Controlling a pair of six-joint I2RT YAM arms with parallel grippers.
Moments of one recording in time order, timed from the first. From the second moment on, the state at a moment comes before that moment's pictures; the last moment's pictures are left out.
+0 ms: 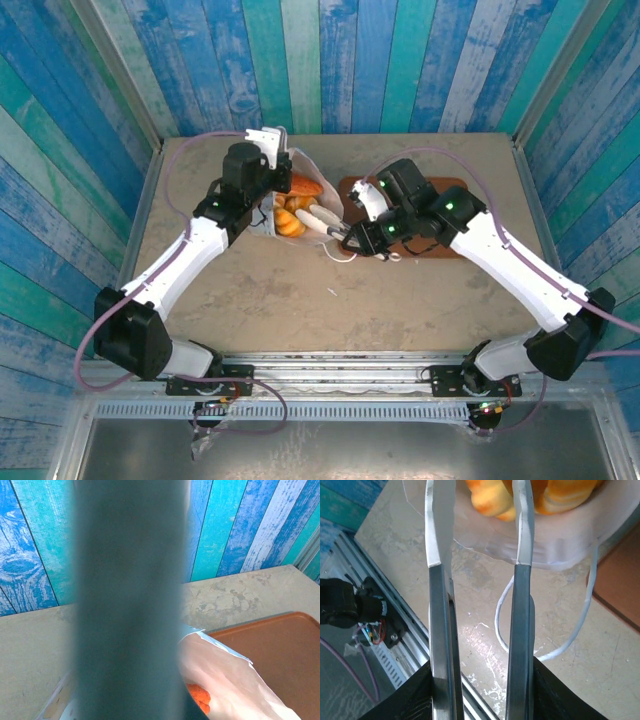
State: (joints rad) left arm -0.42 1.39 1.15 -0.07 -0.03 -0.10; right arm 0.73 1.42 1.48 -1.00 -0.36 0.20
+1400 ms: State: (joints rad) left arm -0.42 1.39 1.16 -0.08 -0.02 -0.06; right arm 0.77 1.81 1.88 -1.26 -0.25 -0.06
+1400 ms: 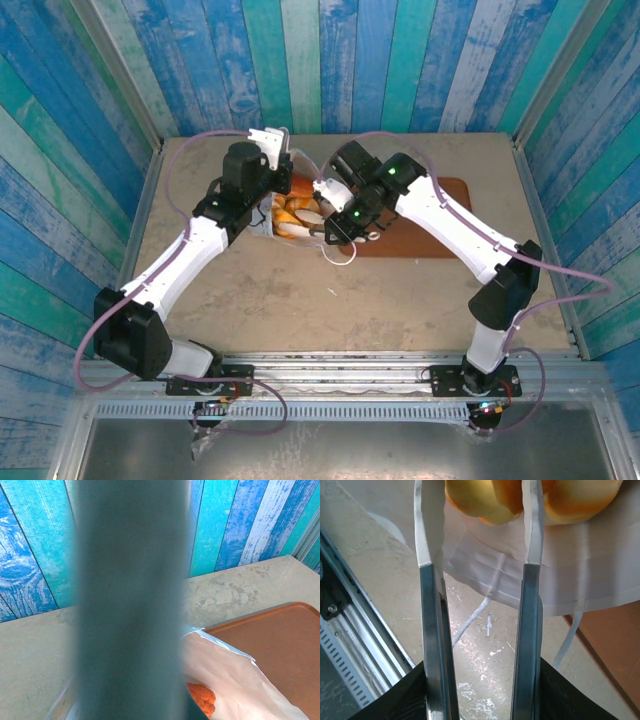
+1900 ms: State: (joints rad) left arm -0.42 1.39 1.16 -0.08 -0.03 -0.06; right arm 0.77 1.82 1.91 -1.28 -0.23 -0.04
